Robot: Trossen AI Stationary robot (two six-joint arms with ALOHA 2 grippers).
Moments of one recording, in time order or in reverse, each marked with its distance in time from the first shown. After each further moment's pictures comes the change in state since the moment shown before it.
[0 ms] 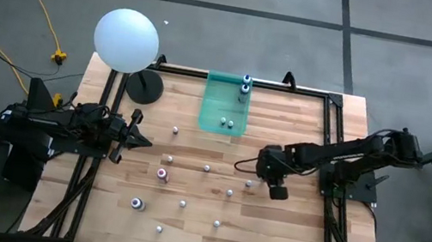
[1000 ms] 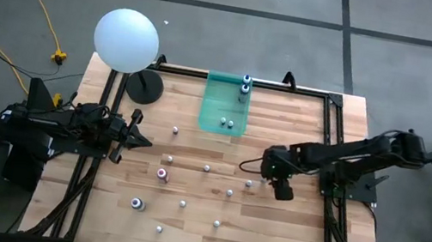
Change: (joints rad) left arm 0.000 0.000 0.000 0.000 0.000 0.000; right arm 0.000 -0.063 -0.036 -0.039 -0.022 -0.020
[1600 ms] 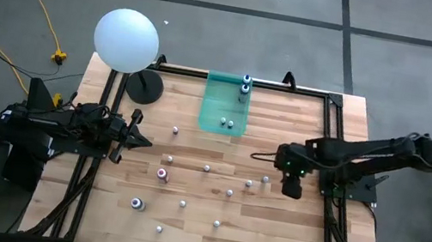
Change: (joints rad) left arm 0.000 0.000 0.000 0.000 0.000 0.000; right arm 0.000 -0.210 0.046 -0.272 -0.018 0.339
